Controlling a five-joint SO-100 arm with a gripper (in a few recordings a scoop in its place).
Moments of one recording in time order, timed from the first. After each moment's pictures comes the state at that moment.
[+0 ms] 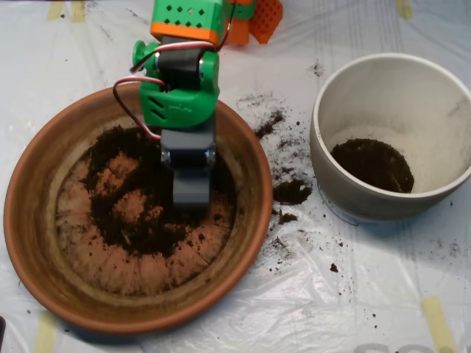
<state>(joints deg) 17.6 83.1 109.0 53.8 -14.4</state>
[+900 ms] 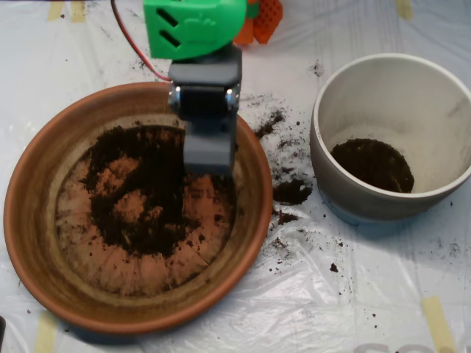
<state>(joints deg) 8.2 93.4 79.0 80.1 -2.3</state>
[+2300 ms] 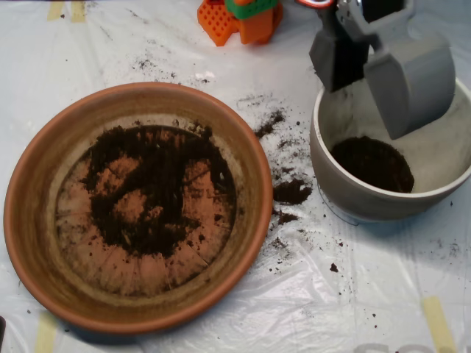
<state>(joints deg) -22.1 106.0 82.6 83.0 -0.9</state>
